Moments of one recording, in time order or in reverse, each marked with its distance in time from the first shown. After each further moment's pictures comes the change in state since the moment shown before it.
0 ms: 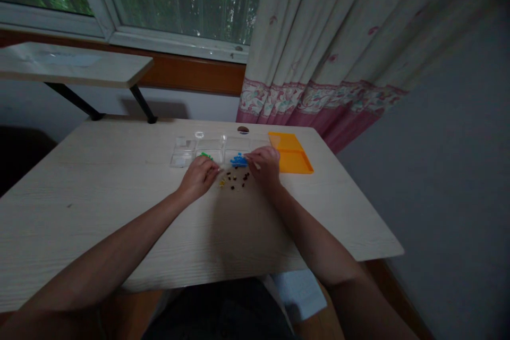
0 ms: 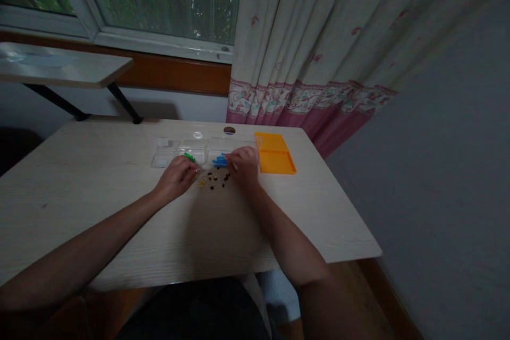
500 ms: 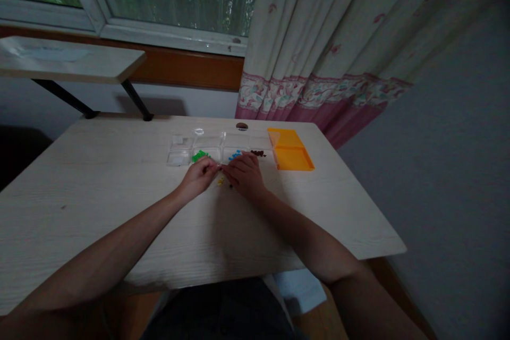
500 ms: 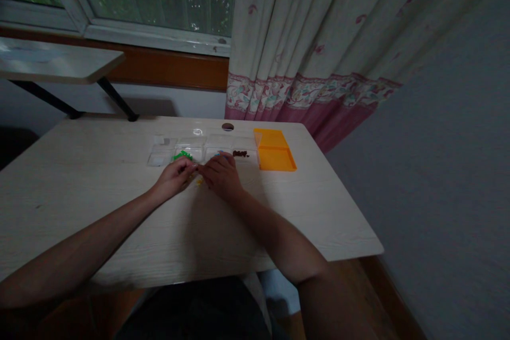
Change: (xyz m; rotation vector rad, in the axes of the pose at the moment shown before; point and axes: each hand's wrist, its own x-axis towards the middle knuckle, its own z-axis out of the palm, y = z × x) left_hand 0.005 0.007 0.006 -0.377 0.010 -0.271; right_hand -0.008 -0.045 0.009 0.082 -0.079 -0.308
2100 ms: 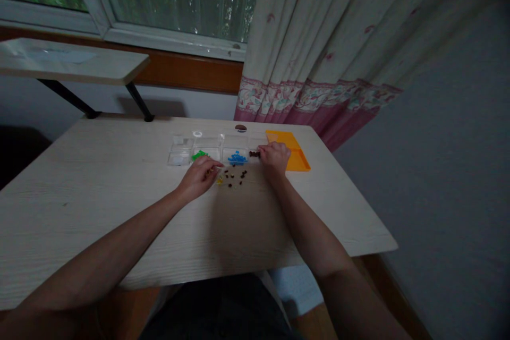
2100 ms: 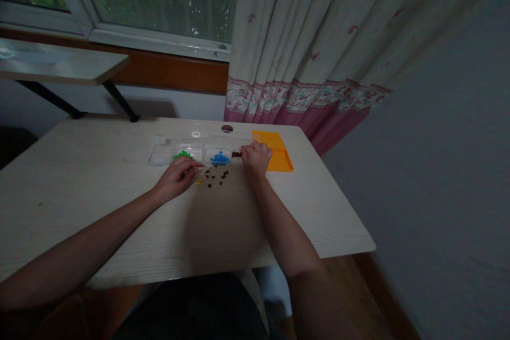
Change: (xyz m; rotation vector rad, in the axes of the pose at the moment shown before) left_hand -0.006 0.004 -0.006 0.266 -0.063 0.259; right_hand -0.013 0.087 -0.016 -0.324 -0.085 0.689
